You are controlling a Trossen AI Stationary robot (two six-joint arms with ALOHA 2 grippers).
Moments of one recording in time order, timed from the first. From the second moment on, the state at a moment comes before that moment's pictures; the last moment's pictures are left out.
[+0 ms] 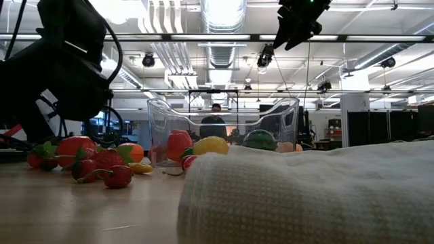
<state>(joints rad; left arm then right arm) -0.22 1.67 0.73 -1.27 0.38 -0.80 -0.45 1.26 1.35 -0.73 0.36 -0.06</state>
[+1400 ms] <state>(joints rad) -0.19 1.67 0.65 -1.19 0.18 -0.59 -0.45 1.26 1.35 -0.77 0.36 0.00</state>
